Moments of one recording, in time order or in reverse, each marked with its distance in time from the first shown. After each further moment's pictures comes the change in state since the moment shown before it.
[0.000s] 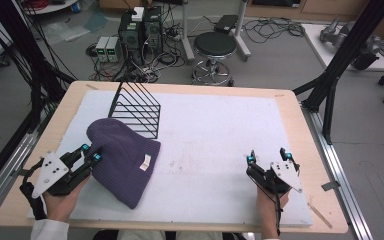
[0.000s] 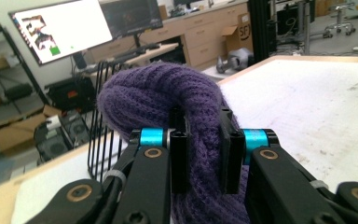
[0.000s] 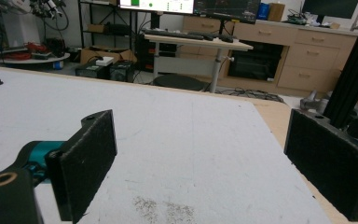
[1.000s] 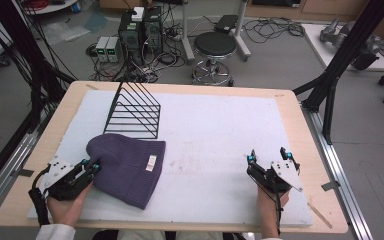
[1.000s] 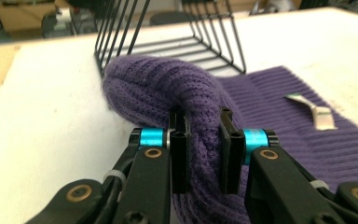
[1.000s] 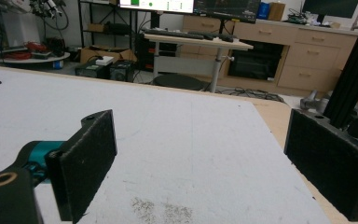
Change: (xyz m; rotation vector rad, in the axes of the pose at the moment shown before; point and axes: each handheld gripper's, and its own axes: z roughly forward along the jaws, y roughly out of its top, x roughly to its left) left arm -0.003 -0.053 0.000 0.267 0.124 -0.296; right arm -0.002 0.000 0.002 0.006 0.002 0.004
